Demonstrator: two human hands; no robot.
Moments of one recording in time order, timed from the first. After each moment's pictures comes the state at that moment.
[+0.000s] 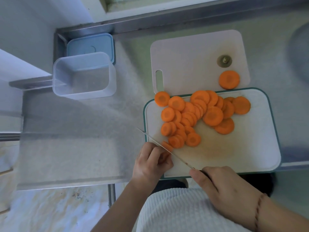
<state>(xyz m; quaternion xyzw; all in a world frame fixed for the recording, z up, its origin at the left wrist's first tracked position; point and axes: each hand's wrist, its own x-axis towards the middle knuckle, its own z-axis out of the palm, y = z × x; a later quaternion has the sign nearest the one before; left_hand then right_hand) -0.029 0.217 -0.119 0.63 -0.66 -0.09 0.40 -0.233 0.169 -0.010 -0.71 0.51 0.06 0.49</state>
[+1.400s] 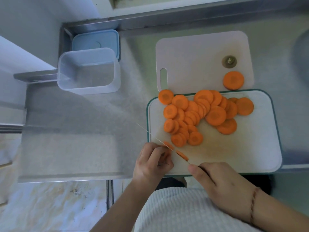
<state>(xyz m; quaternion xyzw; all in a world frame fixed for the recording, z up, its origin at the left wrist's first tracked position) -0.030 0.226 -0.117 0.64 -0.64 -0.09 0.41 -0.224 0.163 -0.013 -0.71 0.49 0.04 0.51</state>
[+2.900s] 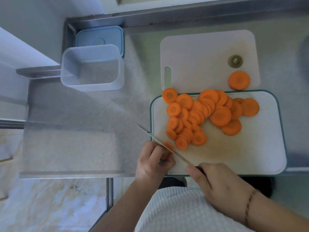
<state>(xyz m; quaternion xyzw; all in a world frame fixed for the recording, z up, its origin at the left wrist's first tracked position) -0.031 0.228 -0.118 0.66 -0.60 -0.12 0.43 -0.214 0.167 -0.017 -0.73 0.49 0.06 0.47</state>
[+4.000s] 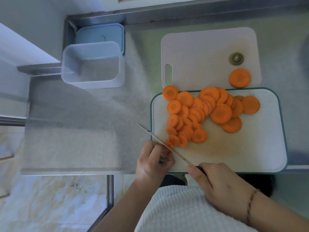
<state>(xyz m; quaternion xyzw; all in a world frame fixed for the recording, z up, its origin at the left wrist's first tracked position) -0.035 0.235 -0.114 0.70 -0.58 -0.11 0.41 -0.217 0.171 -0.017 -0.72 0.48 0.06 0.49</state>
